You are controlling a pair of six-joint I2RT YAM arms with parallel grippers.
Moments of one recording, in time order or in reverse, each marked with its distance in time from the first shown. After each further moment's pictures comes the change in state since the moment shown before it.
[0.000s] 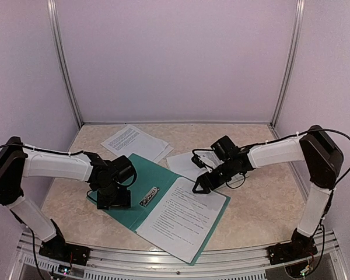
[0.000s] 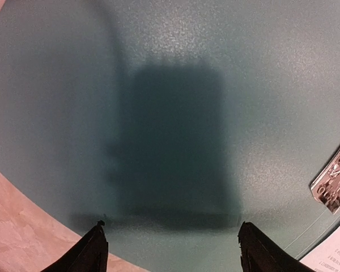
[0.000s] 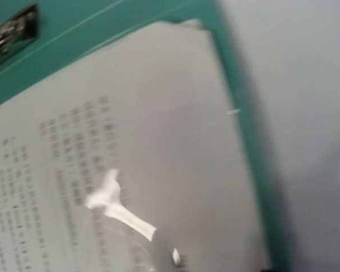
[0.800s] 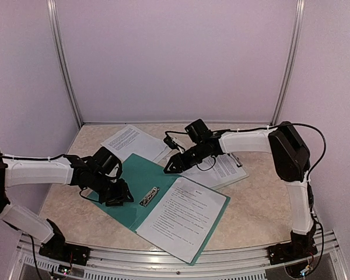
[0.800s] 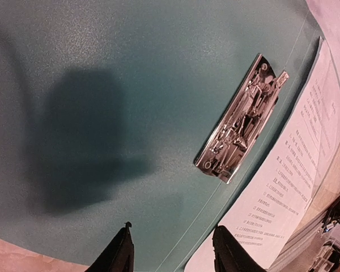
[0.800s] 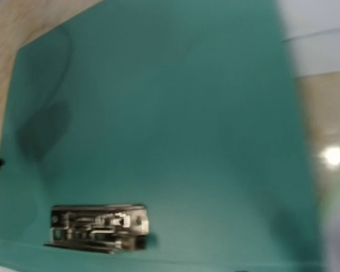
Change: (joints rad) left arm 0.119 -0.216 -0.137 0.260 0.318 0.077; right arm 0.061 0.309 0.526 -0.035 -0.153 0.041
